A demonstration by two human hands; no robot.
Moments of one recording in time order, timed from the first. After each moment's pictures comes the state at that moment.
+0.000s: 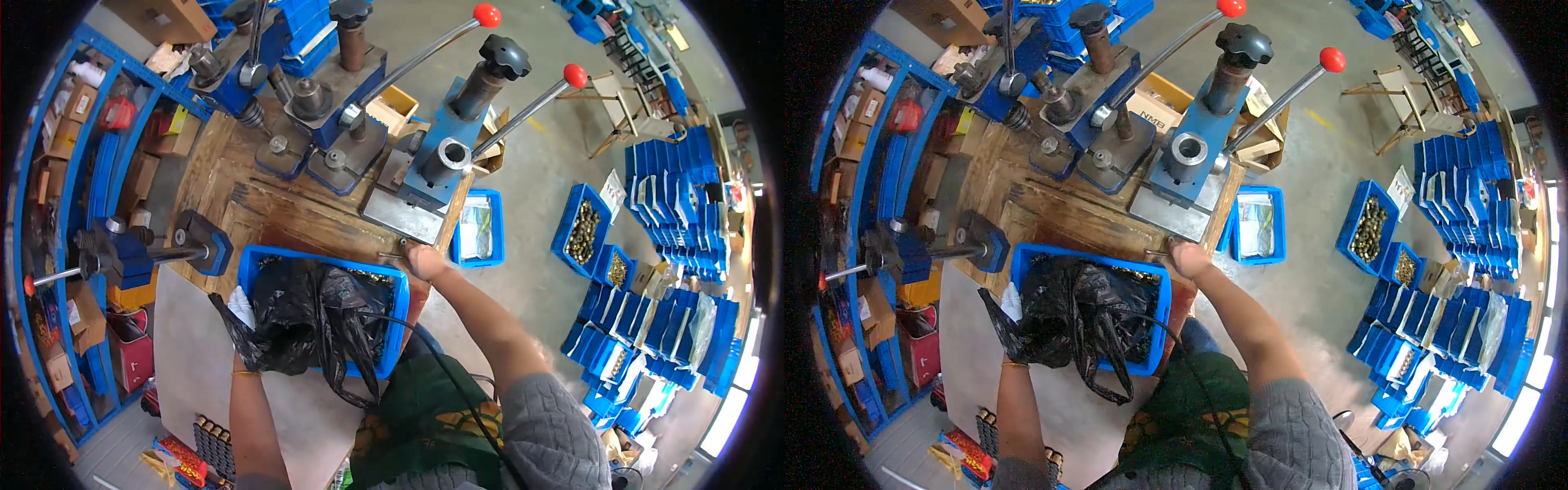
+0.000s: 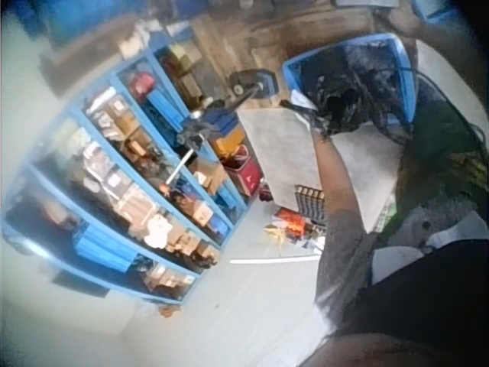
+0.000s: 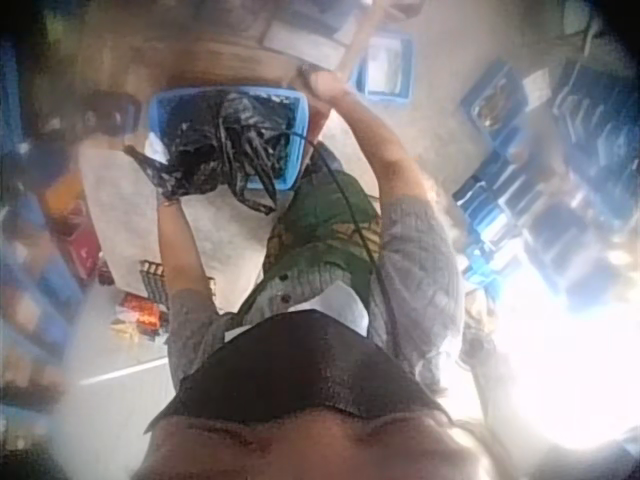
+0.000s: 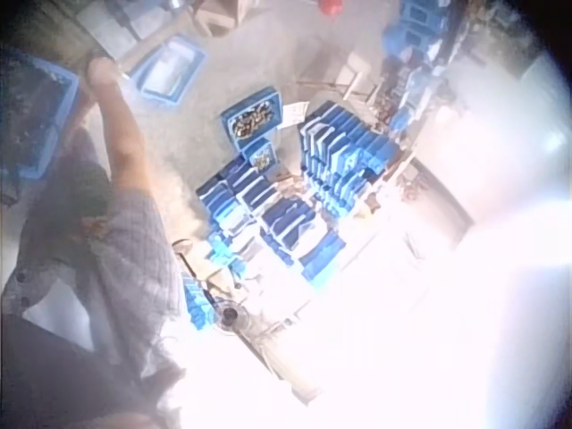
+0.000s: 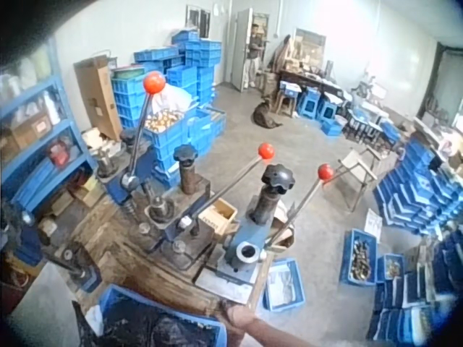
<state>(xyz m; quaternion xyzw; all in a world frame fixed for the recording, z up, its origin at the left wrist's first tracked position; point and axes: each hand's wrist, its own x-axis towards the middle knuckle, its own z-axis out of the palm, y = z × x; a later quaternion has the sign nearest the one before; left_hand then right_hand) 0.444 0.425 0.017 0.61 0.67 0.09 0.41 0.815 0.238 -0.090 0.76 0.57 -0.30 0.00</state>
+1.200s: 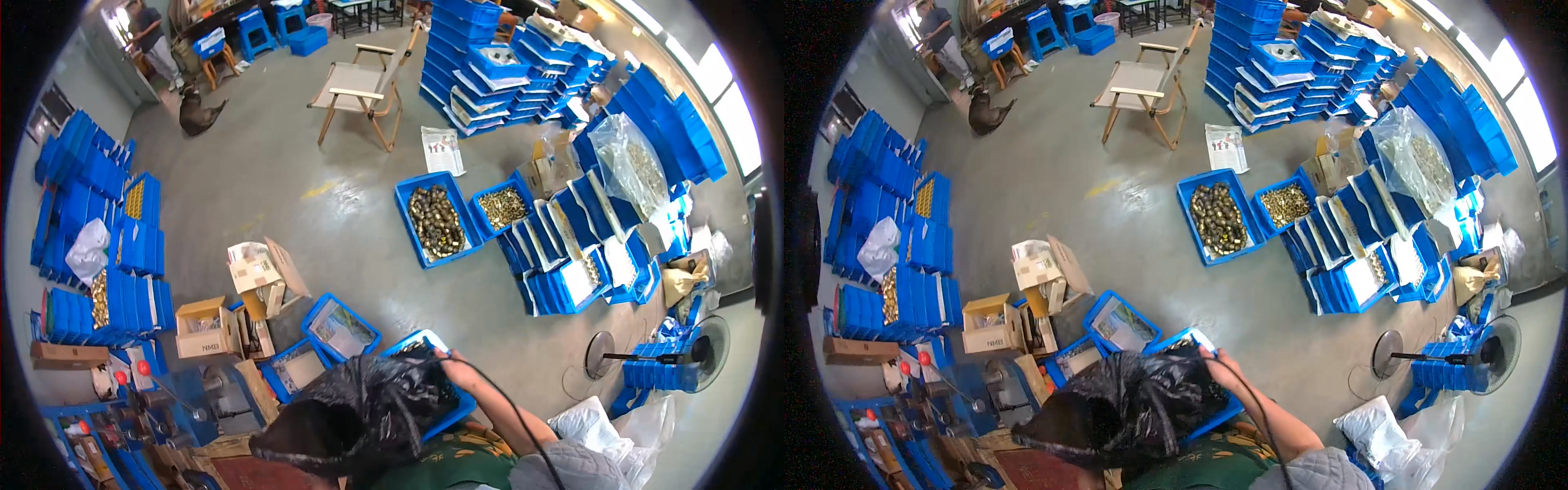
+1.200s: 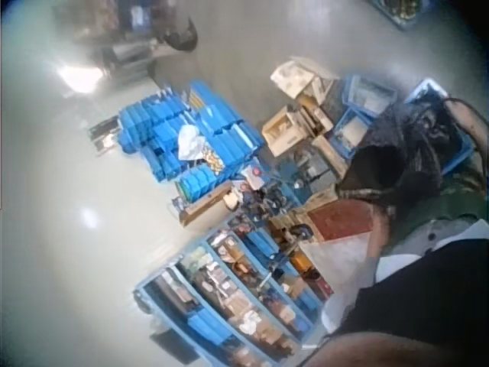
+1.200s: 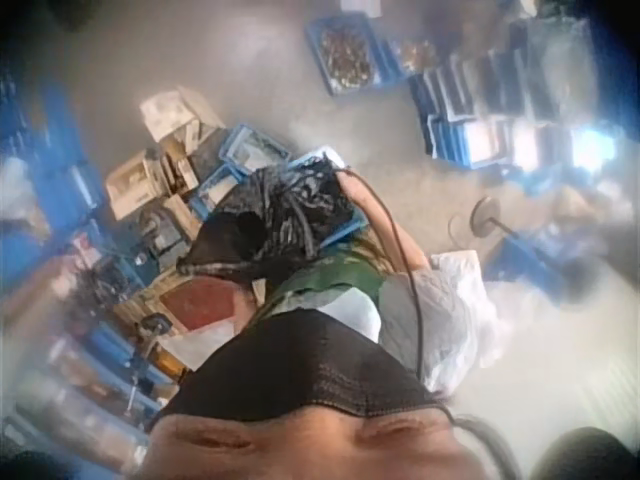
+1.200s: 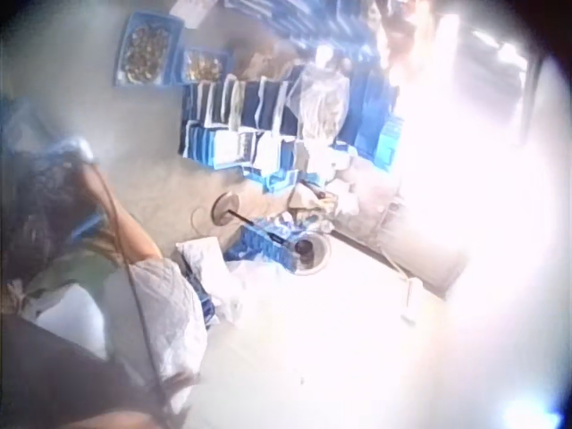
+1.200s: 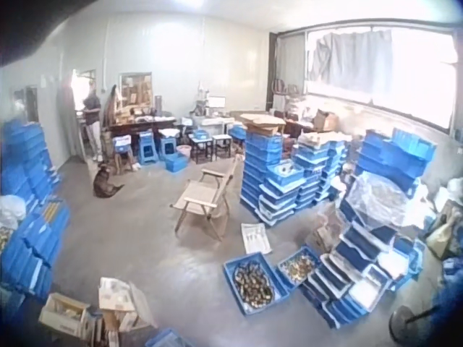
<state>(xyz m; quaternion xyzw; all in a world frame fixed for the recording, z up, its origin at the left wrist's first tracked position) 0.922 0.068 0.024 0.75 0.42 -0.08 0.50 1.067 -0.286 0.100 0.82 -0.23 -0.37 -0.38</state>
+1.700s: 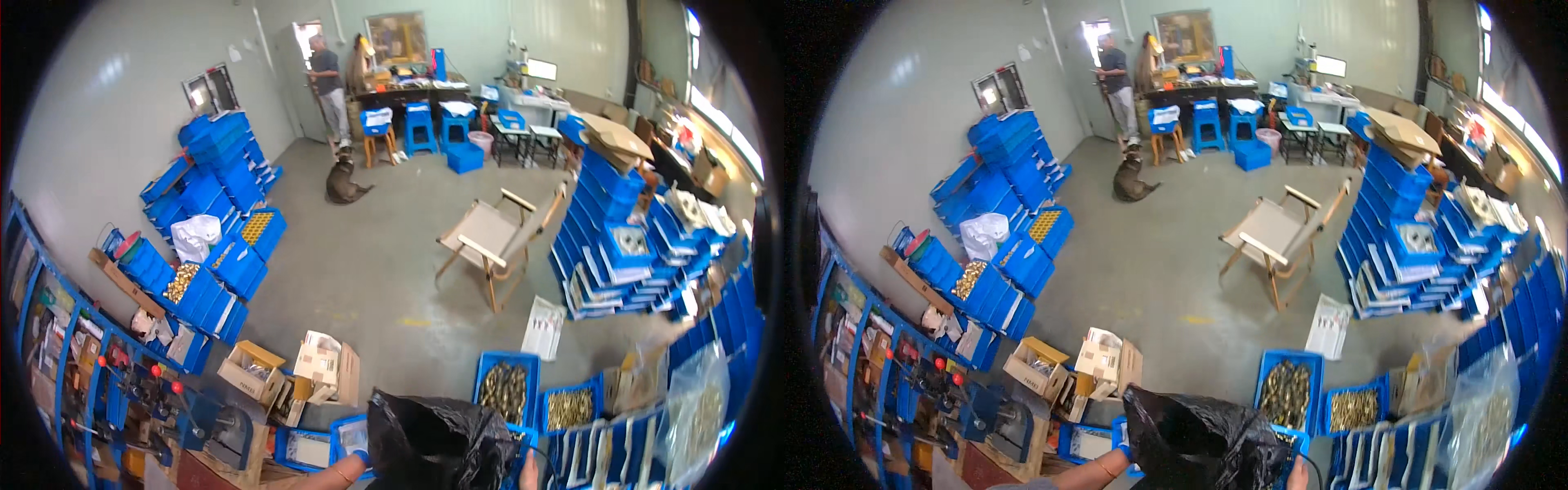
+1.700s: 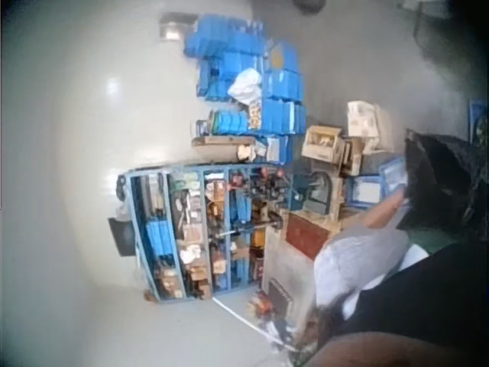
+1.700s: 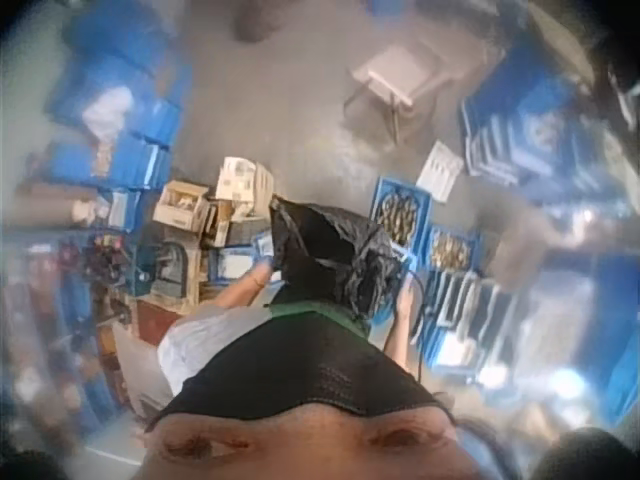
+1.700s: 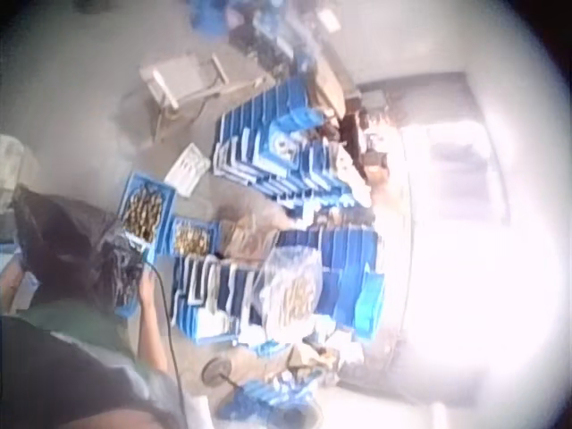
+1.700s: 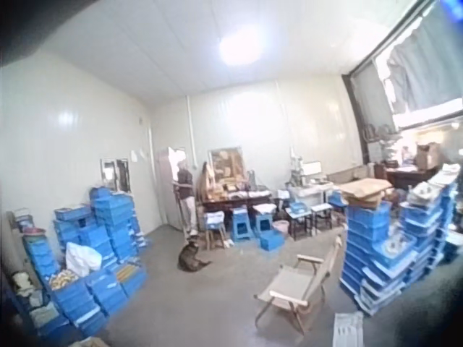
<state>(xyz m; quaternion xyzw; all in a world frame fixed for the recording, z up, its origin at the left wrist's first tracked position) 1.278 -0.053 0.028 0.74 0.35 -0.11 0.57 1.356 -0.441 0.102 0.77 -0.18 -0.13 -0.60</state>
